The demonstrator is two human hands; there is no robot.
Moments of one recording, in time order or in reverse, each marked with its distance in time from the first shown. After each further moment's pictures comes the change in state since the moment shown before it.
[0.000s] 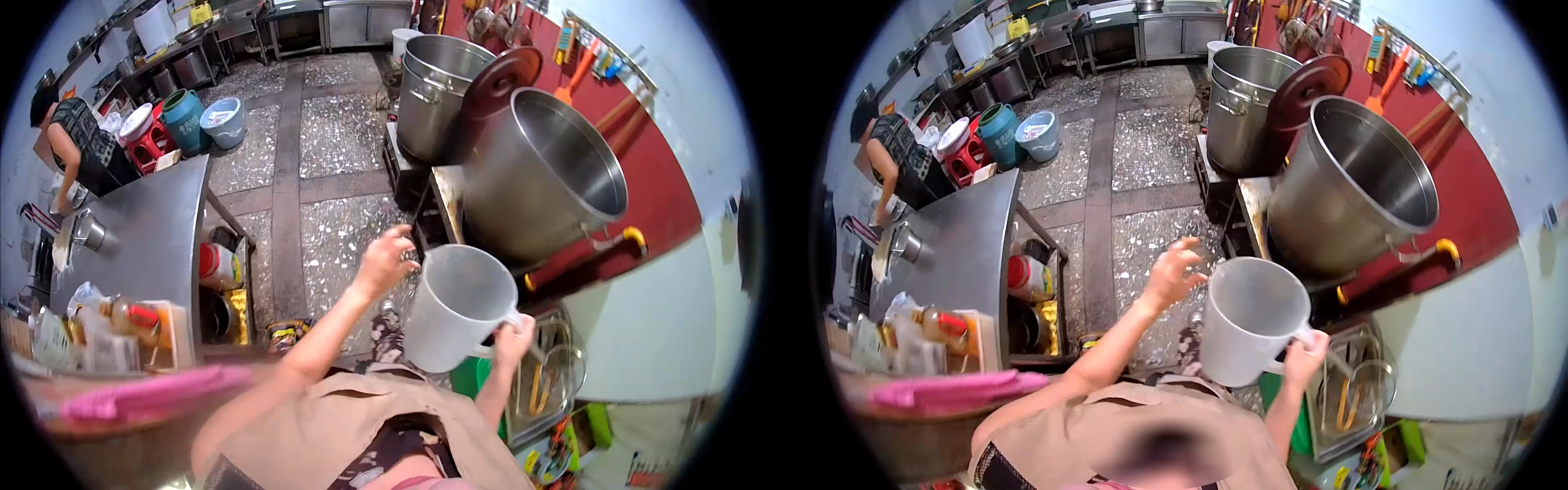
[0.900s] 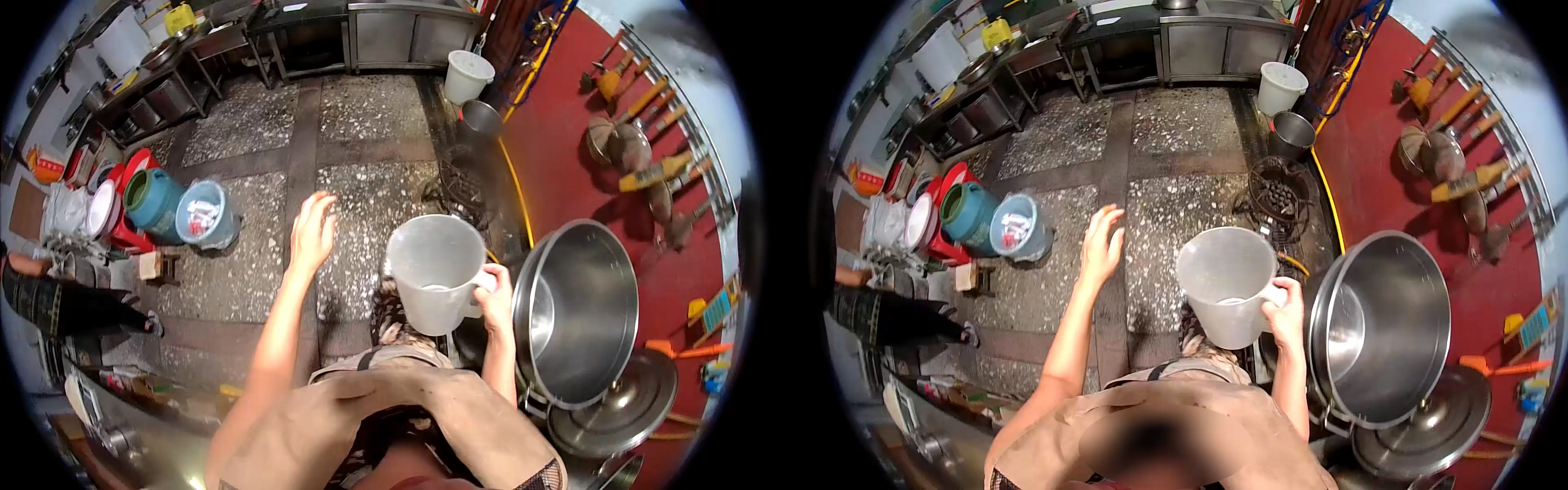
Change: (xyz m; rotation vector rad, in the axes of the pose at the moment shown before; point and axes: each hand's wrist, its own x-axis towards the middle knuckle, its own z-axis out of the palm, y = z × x) left_hand 0.643 -0.902 -0.101 0.244 0.116 -0.420; right_hand 0.623 -0.108 0.988 0.005 -0.627 0.077
